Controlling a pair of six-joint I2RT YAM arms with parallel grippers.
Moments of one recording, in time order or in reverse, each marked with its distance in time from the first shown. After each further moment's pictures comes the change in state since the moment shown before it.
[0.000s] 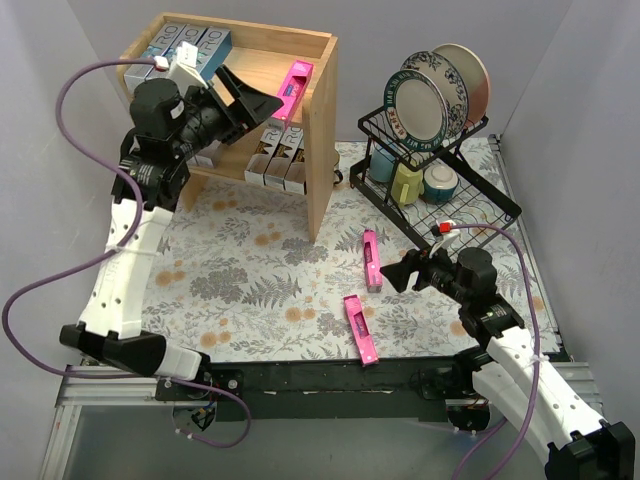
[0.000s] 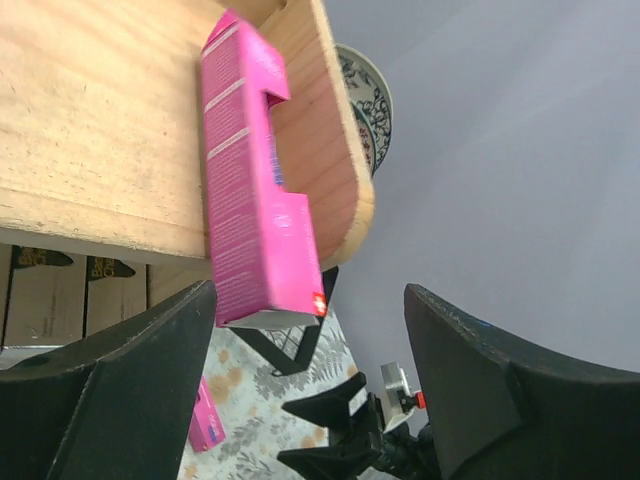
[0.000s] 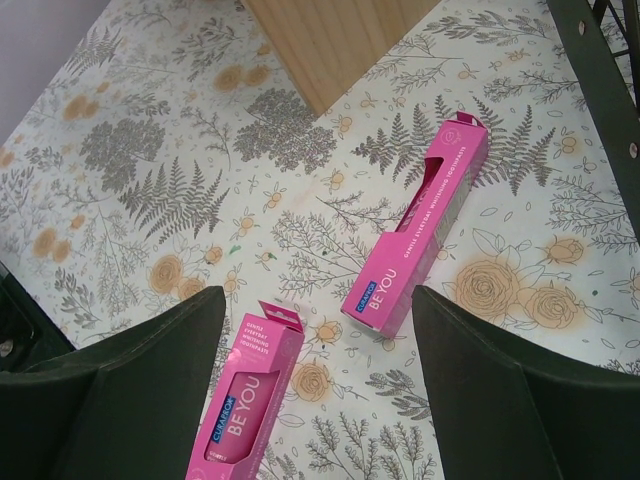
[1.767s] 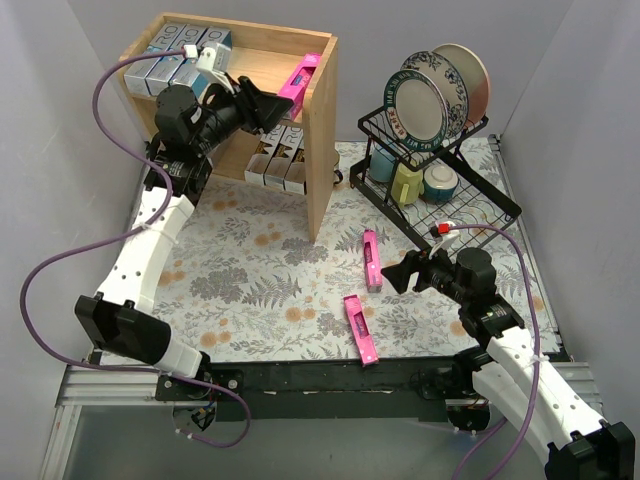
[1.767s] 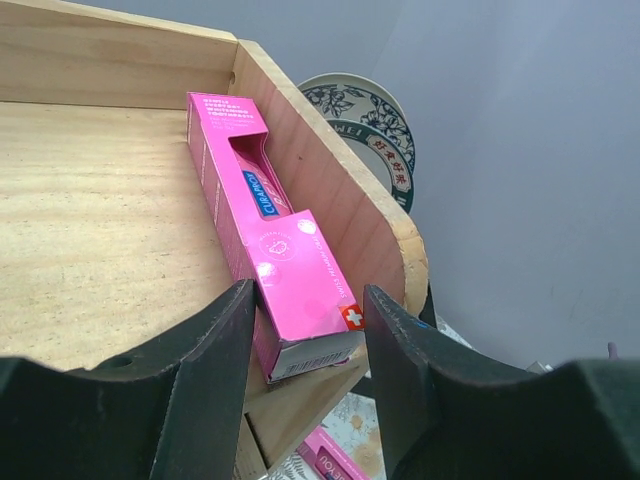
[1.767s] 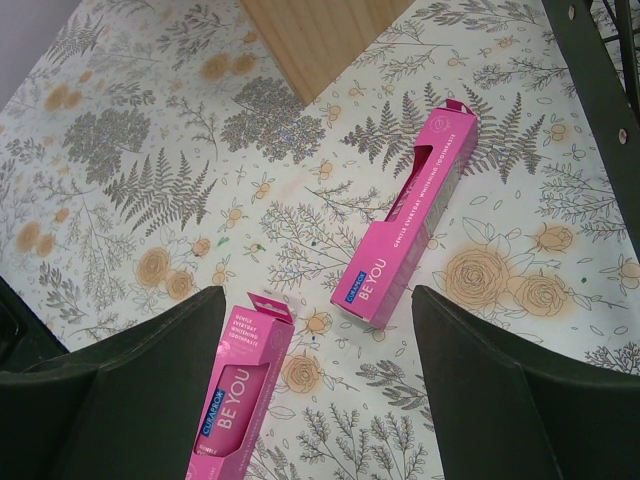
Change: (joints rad) left arm 0.000 0.040 -0.199 0.480 0.141 0.400; right arm 0.000 0.001 0.000 -0.029 0.016 -0.020
